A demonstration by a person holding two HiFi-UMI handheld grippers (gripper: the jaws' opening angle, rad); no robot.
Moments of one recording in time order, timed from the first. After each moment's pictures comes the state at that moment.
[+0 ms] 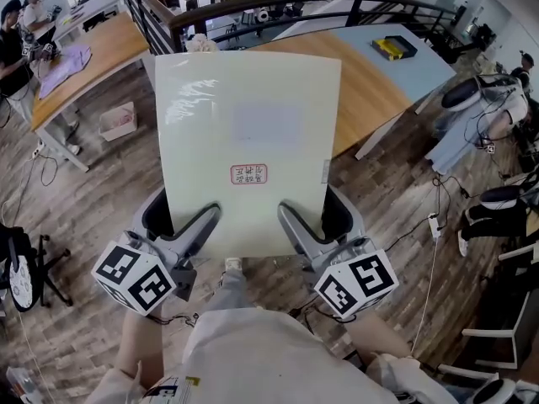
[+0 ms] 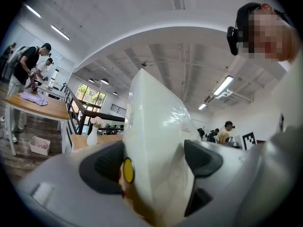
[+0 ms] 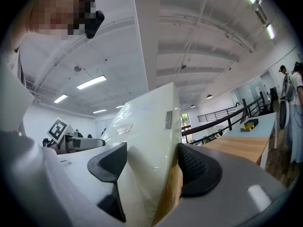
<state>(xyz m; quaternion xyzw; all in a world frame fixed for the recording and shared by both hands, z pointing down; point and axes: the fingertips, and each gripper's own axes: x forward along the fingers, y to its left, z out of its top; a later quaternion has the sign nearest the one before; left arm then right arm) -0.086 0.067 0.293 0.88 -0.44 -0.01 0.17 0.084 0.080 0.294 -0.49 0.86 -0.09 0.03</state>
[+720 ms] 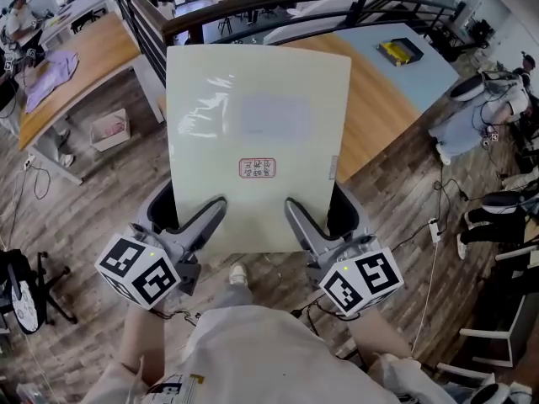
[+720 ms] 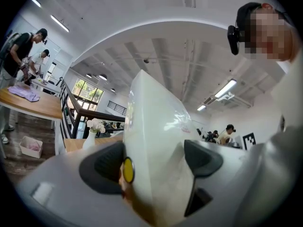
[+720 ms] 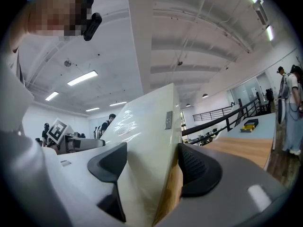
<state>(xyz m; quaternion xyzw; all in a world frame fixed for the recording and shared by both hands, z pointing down) -0.119 -0.106 0.294 0.89 -0.41 -0.01 0.19 0.051 -0.083 0.292 -0.52 0.85 -0.10 0.02</state>
